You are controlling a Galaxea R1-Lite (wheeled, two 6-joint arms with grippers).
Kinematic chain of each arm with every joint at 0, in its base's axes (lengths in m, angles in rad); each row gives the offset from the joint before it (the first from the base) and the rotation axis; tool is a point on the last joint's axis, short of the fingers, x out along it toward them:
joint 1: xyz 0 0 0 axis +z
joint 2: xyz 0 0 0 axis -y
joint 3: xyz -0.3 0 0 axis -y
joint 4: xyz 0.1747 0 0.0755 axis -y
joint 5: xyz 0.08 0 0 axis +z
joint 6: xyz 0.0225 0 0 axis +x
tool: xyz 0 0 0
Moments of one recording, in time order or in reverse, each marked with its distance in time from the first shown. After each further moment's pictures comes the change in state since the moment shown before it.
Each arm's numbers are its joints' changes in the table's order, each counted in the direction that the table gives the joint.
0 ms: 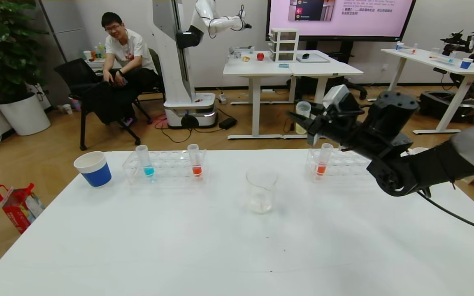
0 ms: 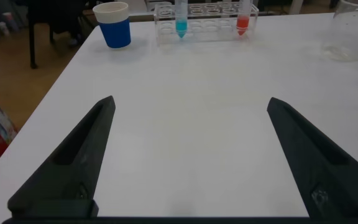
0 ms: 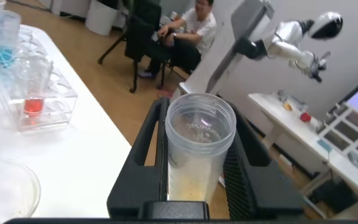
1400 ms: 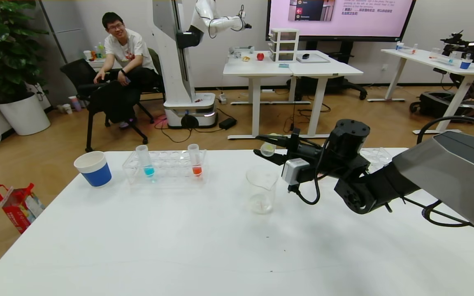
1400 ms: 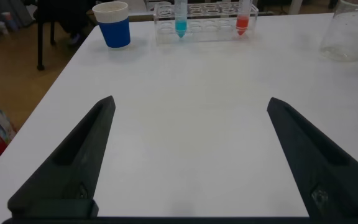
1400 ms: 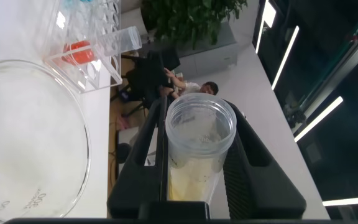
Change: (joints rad) left arm 0.000 0.000 0.000 0.000 0.000 0.000; right arm 0.092 -0.165 0.042 0.042 0.271 -0.824
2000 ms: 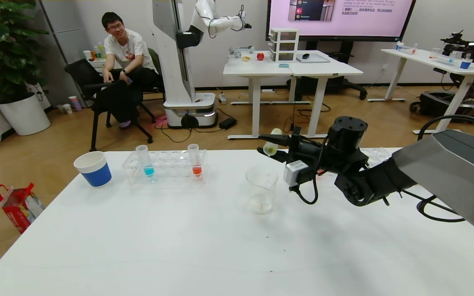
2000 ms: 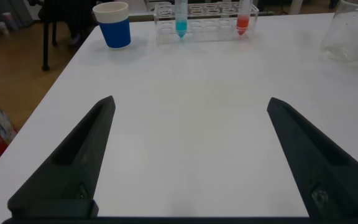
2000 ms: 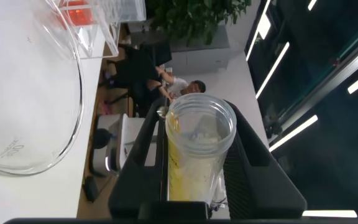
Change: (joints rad) left arm 0.000 0.000 0.000 0.000 0.000 0.001; right arm -0.030 -0.027 0.077 -0.101 0.023 -0.207
